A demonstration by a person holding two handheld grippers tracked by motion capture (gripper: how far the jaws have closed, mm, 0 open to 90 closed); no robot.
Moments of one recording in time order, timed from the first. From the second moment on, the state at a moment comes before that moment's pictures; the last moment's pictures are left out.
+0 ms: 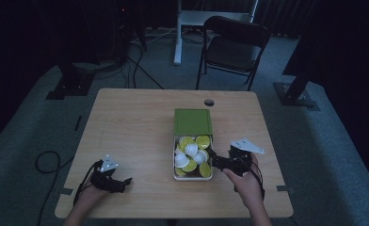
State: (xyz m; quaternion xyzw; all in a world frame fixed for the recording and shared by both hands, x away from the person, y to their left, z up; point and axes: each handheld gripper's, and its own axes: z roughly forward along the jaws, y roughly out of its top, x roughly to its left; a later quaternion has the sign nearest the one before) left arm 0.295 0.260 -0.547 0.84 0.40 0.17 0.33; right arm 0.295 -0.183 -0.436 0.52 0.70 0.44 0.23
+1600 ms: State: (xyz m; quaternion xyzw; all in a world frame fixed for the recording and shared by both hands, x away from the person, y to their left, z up) left arm 0.295 0.260 -0.547 0.84 0.40 0.17 0.33; right arm 0.307 -0.089 -0.473 0.51 0.71 0.42 0.25
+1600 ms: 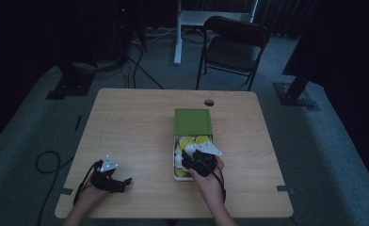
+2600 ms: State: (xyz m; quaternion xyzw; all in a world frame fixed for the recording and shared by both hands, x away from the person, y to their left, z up) left arm 0.295 0.260 -0.547 0.84 0.40 0.17 0.33; right arm 0.318 -0.085 -0.478 0.51 0.71 0.42 0.23
